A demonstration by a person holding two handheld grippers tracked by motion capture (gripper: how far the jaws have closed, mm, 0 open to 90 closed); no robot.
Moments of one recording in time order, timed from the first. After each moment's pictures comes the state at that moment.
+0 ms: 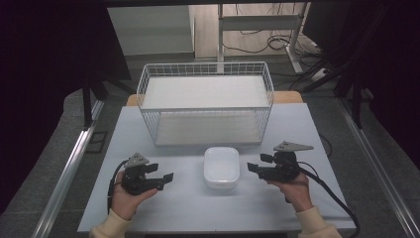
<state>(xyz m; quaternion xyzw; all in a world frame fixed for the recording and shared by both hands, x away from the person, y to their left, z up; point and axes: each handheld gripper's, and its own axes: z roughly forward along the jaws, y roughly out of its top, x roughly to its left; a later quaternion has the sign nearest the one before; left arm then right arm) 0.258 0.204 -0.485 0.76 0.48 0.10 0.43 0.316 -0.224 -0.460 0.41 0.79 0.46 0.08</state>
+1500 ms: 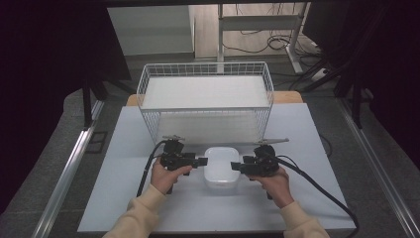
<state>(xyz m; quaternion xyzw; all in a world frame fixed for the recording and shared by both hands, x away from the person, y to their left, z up) 0.336 0.122 -0.489 0.74 0.49 -0.06 0.45 0.338 -0.177 -0.477 0.45 0.79 0.42 0.01</state>
